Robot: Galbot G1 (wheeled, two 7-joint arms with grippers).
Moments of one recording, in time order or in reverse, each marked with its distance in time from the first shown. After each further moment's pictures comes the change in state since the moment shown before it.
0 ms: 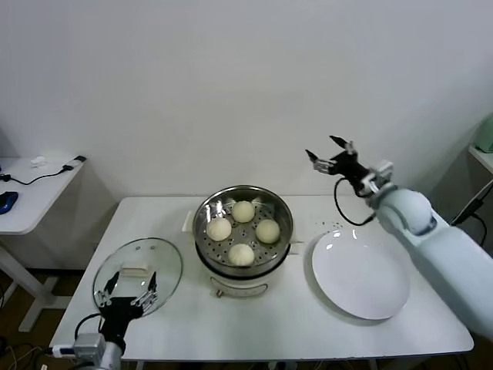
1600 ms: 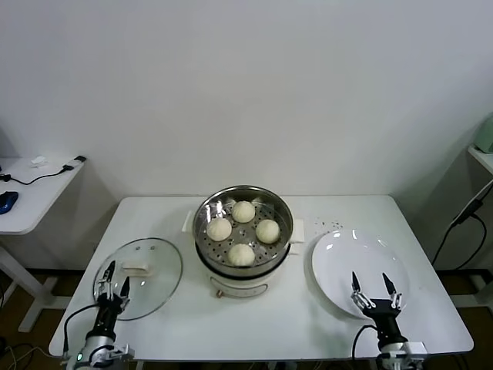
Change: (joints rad) left arm -0.285 0.139 0.025 0.684 1.251 -0.291 -0.337; right arm -0.950 0.537 0.563 0.105 -0.327 0.343 0.016
